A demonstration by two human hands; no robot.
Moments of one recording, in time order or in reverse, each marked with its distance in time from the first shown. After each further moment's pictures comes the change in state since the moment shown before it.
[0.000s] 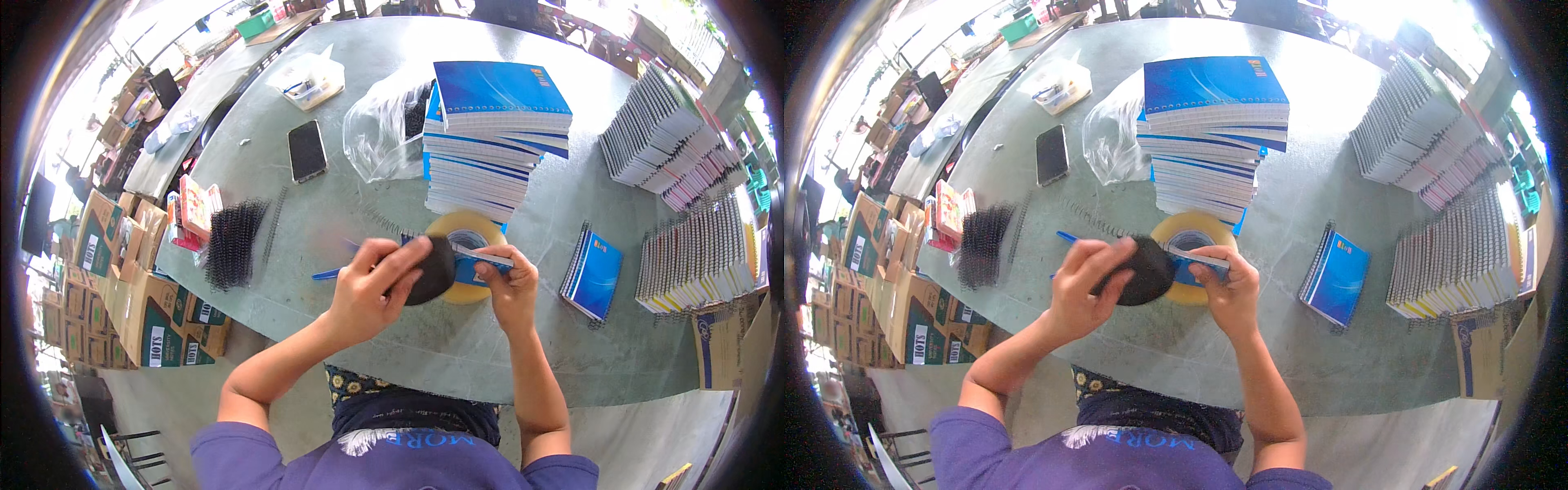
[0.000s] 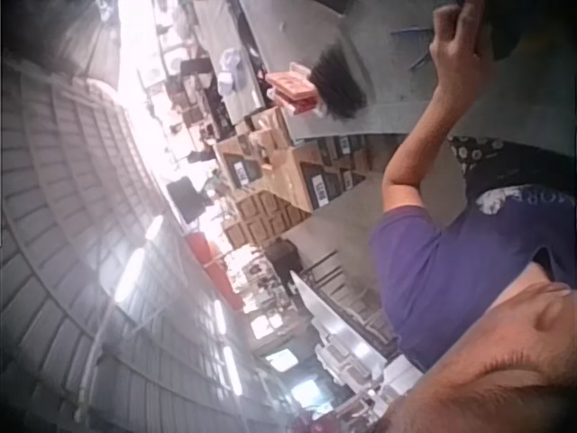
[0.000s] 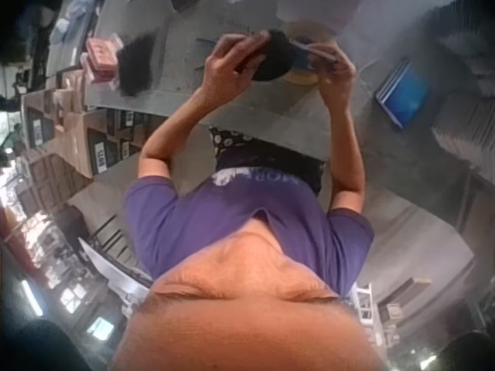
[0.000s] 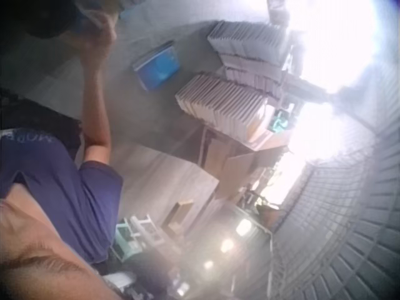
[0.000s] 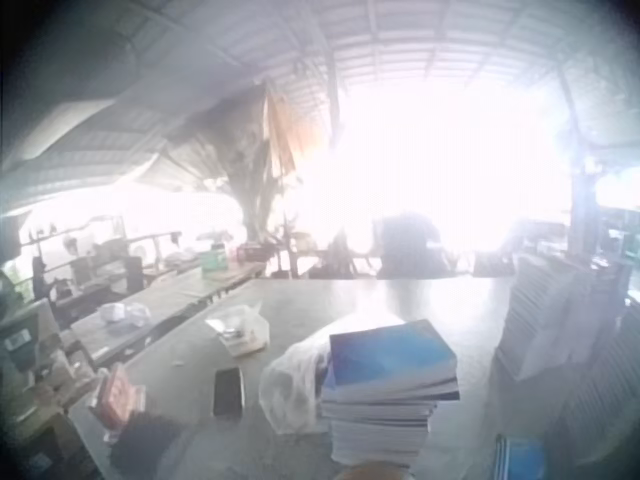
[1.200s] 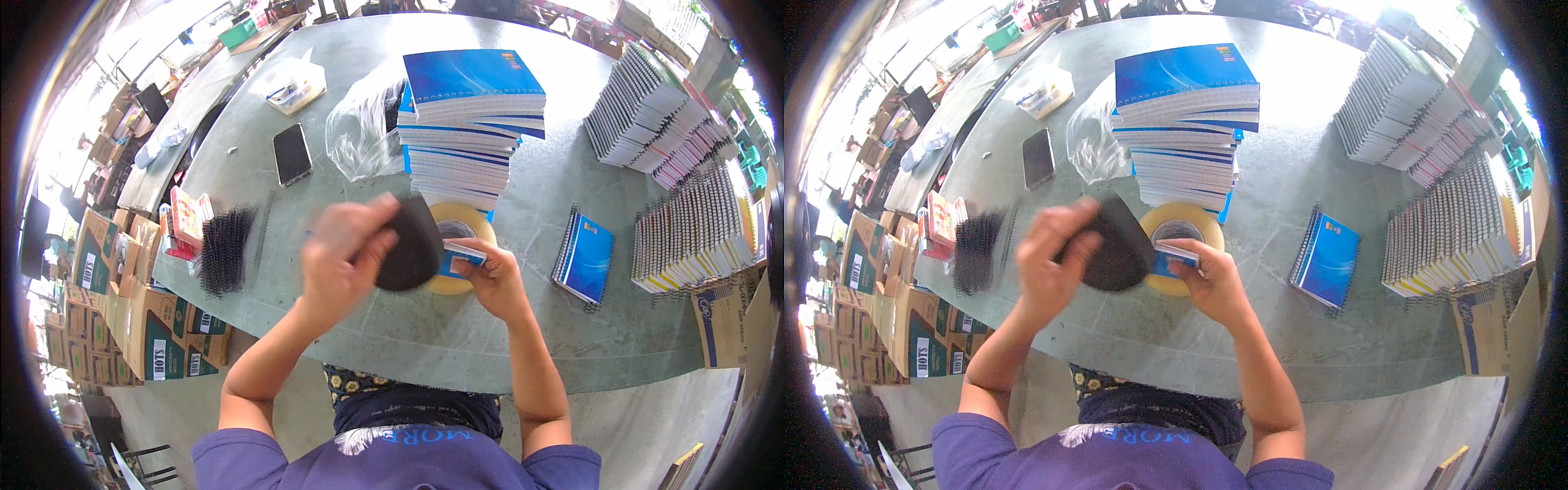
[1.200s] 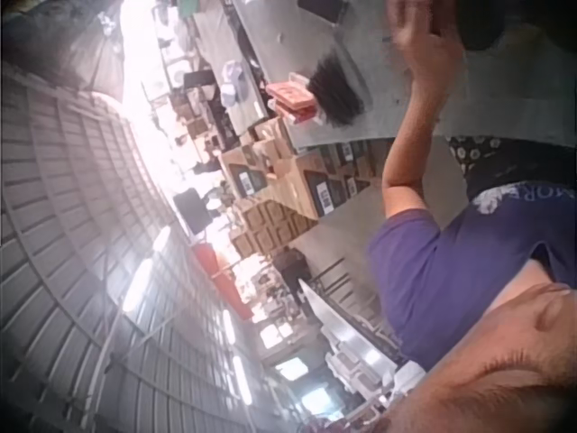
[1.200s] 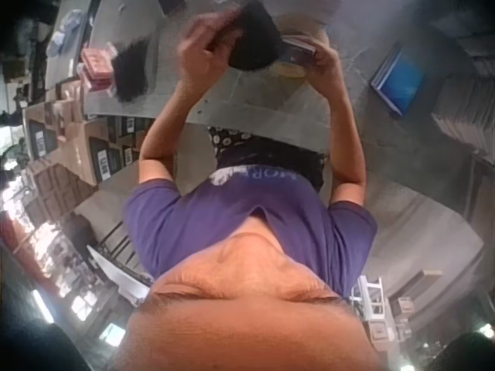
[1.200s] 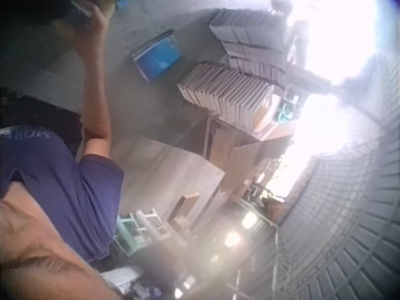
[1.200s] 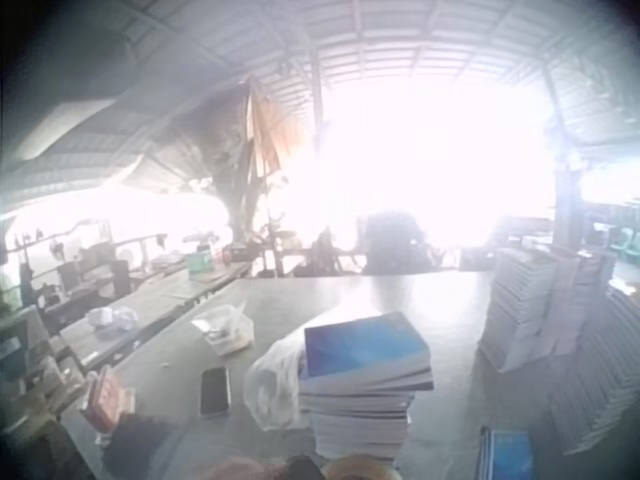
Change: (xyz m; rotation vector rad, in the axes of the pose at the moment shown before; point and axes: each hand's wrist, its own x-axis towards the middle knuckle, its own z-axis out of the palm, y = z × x) left_hand 0.022 -0.001 -0.002 0.005 0.054 0.033; right_hand 0.002 -0.006 -0.005 -0.070 -0.230 0.048
